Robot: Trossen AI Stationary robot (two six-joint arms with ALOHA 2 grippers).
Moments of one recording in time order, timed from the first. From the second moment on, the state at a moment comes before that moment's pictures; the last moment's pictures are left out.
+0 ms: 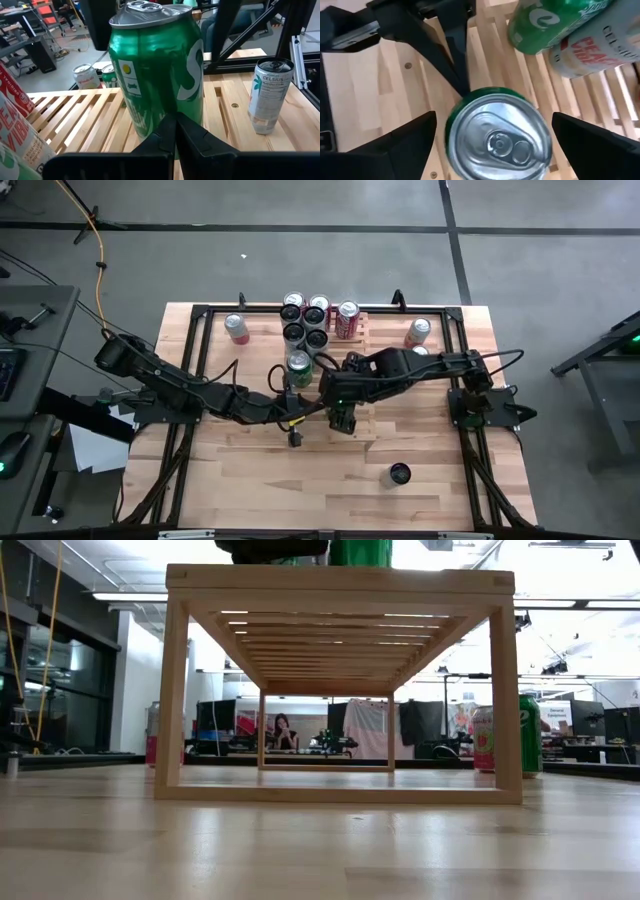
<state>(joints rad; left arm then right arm) -0.33 1.44 0.86 0.33 -0.51 0.03 0.22 1.99 2.34 -1.49 0.24 0.40</state>
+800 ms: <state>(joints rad) -0.44 1.30 0.86 0.18 -0.77 0.08 0.23 1.95 2.34 -1.40 0.32 0.33</state>
